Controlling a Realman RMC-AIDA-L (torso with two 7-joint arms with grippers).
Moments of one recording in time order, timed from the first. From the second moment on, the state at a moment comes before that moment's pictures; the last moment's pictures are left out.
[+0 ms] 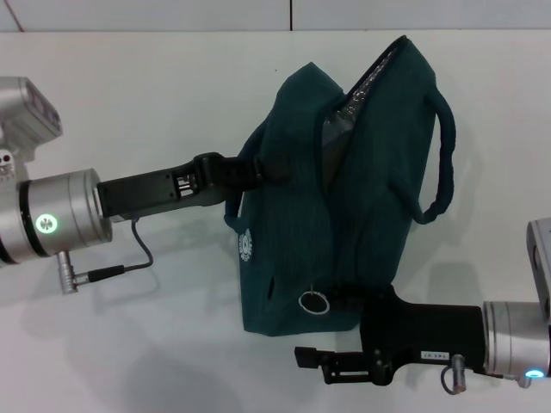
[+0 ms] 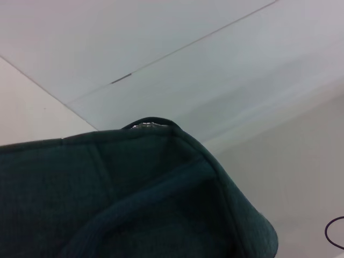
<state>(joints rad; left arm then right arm) -0.52 -2.09 0.82 0.46 1.68 1.68 -2.06 0.44 2.03 -1.94 -0.41 -0.89 -1.32 1.02</state>
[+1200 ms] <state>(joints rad) -0.51 -2.08 0.82 0.47 1.68 1.68 -2.05 0.41 2.03 -1.93 -0.40 -0.84 -1.28 1.00</state>
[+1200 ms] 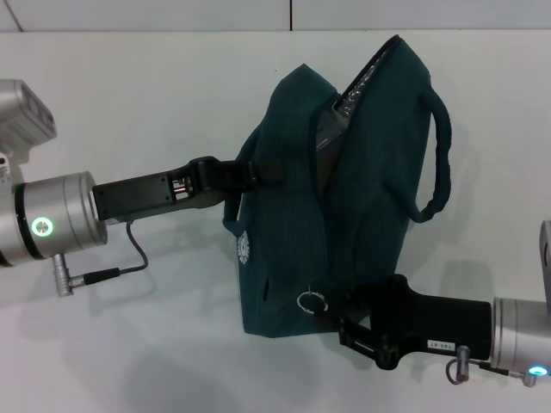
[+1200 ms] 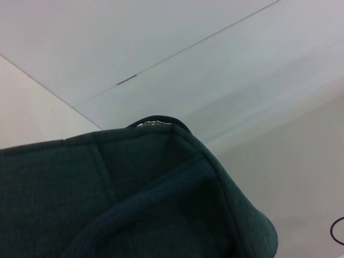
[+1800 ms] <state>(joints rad) -0.51 -2.08 0.82 0.47 1.69 1.69 -2.05 0.42 2.03 -1.93 -0.41 -0.84 -1.25 1.00</state>
